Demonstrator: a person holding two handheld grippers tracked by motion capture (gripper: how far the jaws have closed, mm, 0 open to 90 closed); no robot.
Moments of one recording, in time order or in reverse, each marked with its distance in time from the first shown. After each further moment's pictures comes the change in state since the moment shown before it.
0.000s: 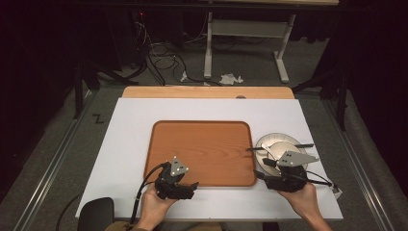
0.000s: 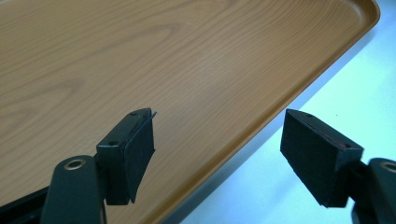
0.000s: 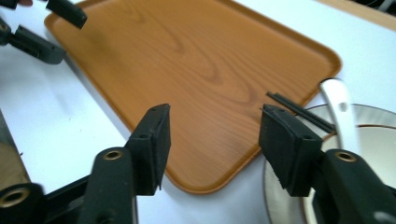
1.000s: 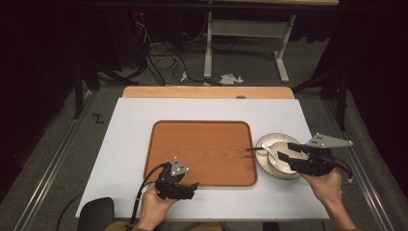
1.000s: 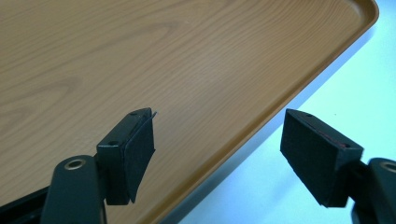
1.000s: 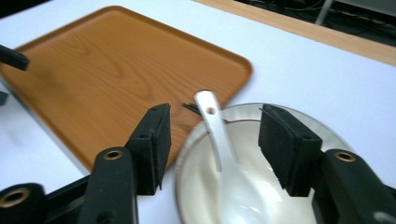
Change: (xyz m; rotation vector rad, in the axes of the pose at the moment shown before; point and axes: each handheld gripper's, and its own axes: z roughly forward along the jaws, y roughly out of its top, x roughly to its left) left arm 0.000 0.000 0.001 0.004 -0.004 -0.001; right arm -0.060 0.008 -0.041 -0.035 -0.114 0.124
